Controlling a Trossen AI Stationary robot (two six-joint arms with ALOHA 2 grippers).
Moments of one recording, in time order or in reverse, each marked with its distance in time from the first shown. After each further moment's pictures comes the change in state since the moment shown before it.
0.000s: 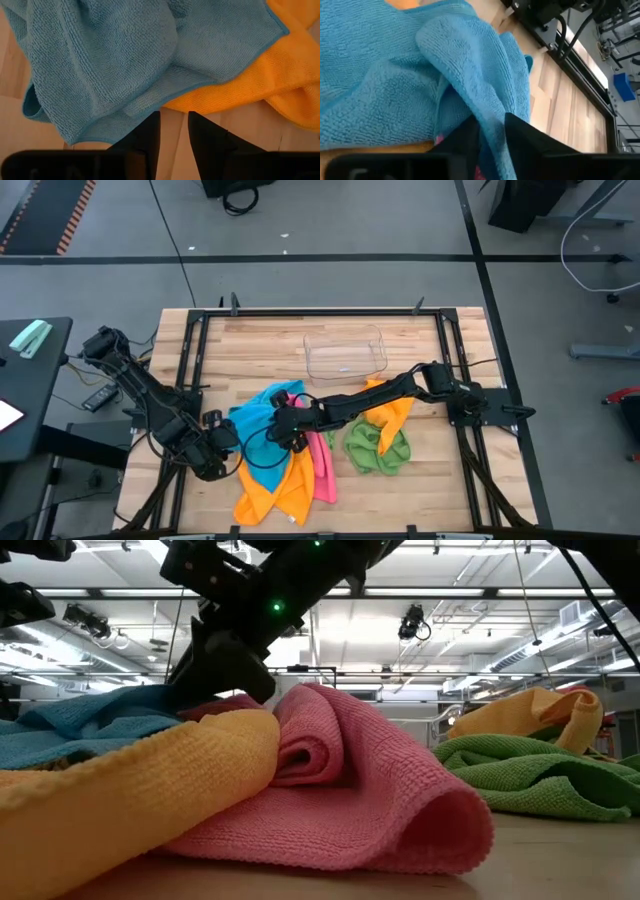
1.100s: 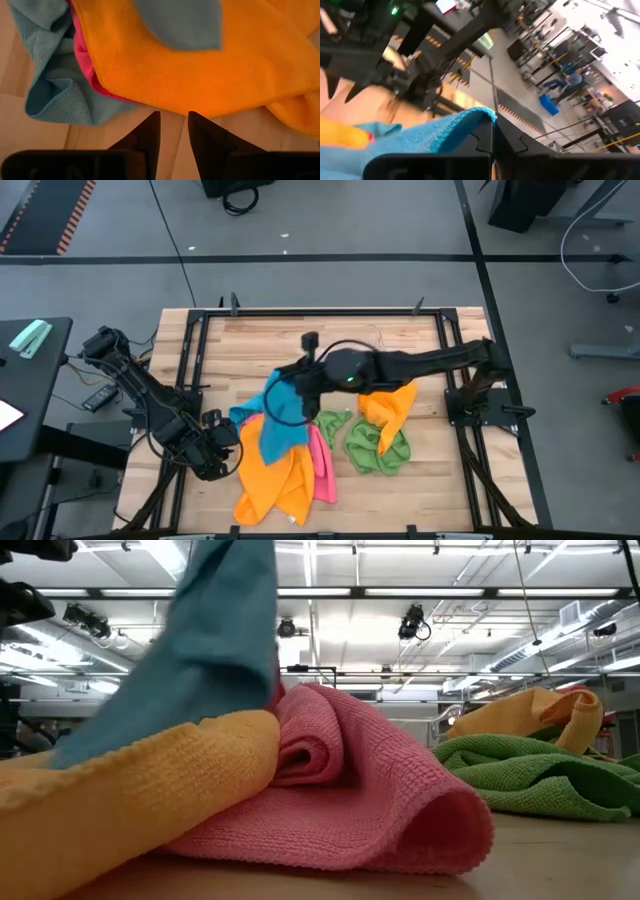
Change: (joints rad) left arm 0.001 0.000 0.000 -0.001 -0.025 -0.026; right arm -0.023 -0.486 -0.001 -0.013 0.107 -0.031
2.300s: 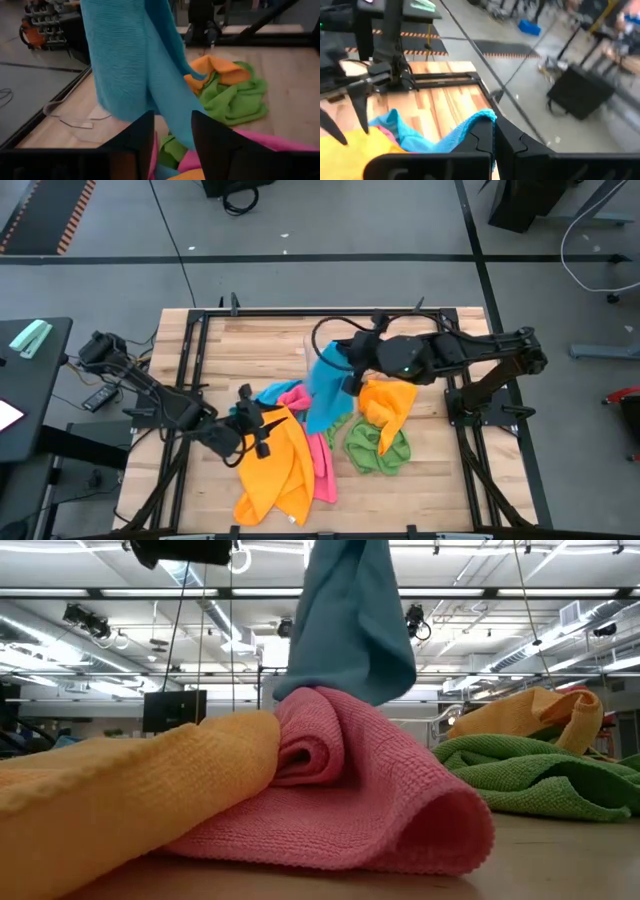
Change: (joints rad) left arm 0.236 0.035 0.002 0.762 -0.587 0.691; right arm 0.070 -0.259 0.000 -0.507 0.329 0.699
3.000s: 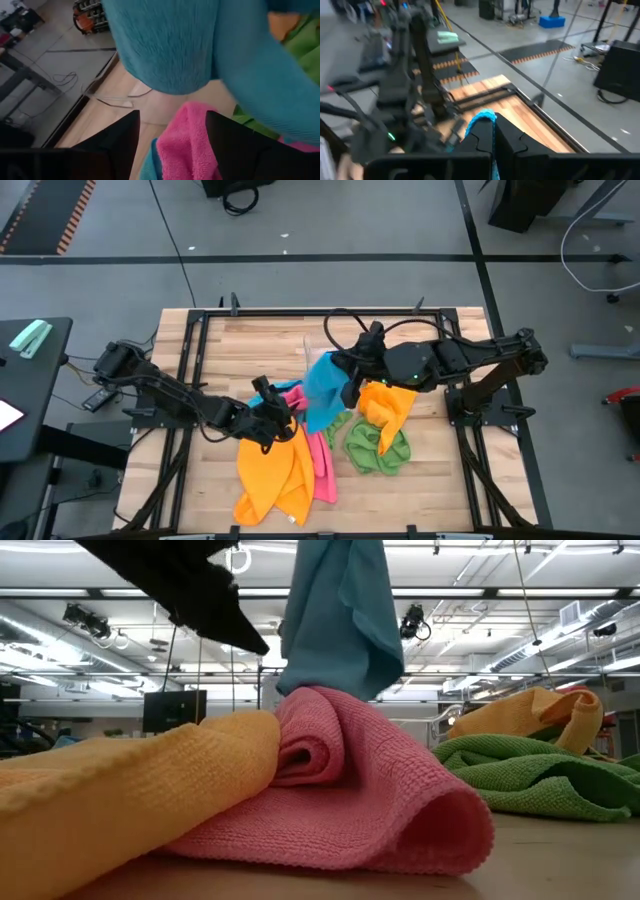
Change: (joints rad) left arm 0.194 0.234 -0.001 0.018 -0.049 0.088; right arm 0.060 0.003 0.000 0.144 -0.066 0.223
